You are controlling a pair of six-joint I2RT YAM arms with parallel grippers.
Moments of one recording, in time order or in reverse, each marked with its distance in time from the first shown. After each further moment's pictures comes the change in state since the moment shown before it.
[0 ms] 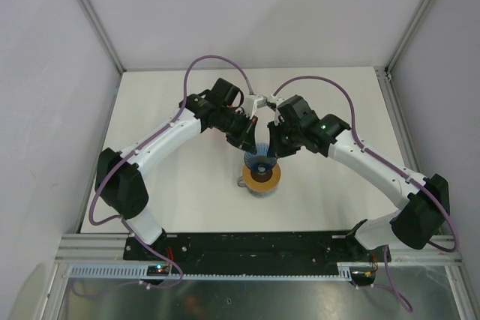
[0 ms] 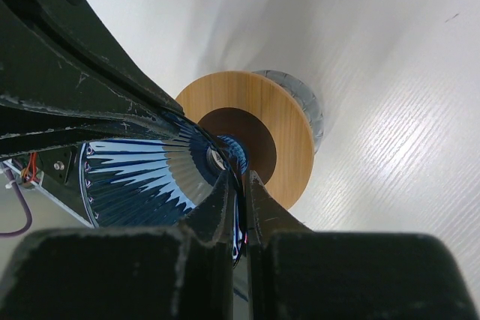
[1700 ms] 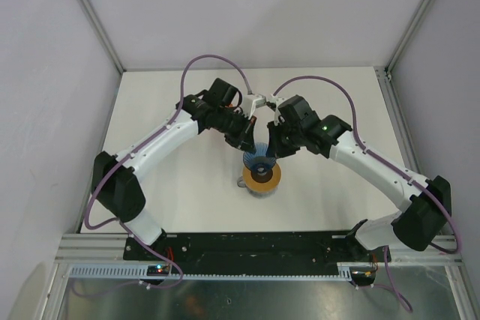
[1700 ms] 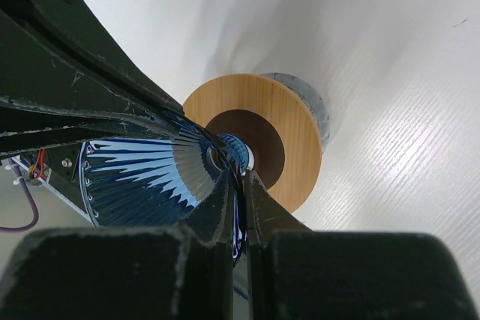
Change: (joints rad) left arm -0.002 -0.033 -0.010 -0.003 -0.013 -0.002; right arm 0.005 -0.015 -0.003 0.010 -0.012 0.001
